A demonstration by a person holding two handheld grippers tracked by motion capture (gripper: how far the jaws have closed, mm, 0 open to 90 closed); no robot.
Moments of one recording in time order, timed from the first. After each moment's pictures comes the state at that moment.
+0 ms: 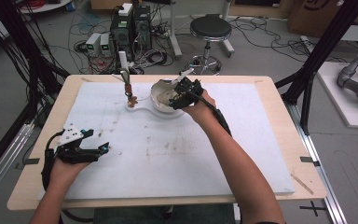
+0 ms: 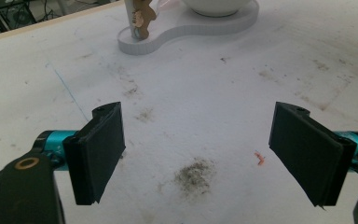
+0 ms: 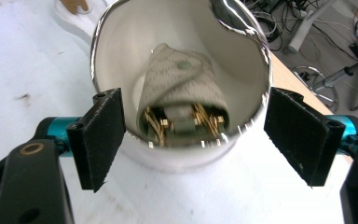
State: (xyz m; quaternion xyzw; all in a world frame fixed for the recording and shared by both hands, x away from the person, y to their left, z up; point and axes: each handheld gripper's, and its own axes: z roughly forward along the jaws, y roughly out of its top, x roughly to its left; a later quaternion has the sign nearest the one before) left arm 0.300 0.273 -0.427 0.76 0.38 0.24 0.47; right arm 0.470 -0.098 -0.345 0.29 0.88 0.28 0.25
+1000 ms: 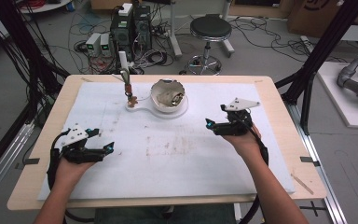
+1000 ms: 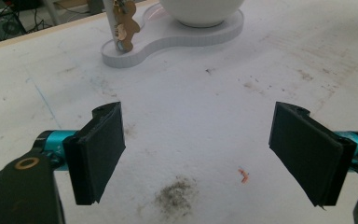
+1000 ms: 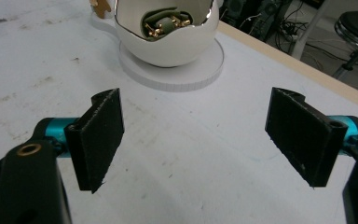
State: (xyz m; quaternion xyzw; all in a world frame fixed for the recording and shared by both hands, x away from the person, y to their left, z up) left arm 0.303 0.259 -0.427 0.76 0.36 0.23 0.48; right arm 0.371 -0.235 -0.364 0.33 0.81 0.42 0.24
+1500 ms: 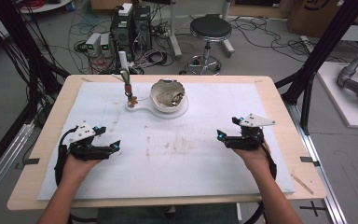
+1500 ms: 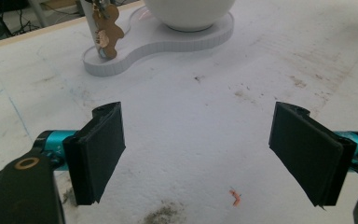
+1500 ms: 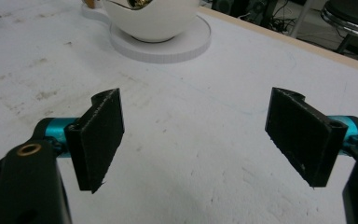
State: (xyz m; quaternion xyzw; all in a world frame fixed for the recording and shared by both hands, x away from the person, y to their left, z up) left arm 0.314 0.246 -0.428 0.76 0.36 0.22 0.49; right arm 0.342 -0.273 -0.399 0.36 0.78 0.45 0.24
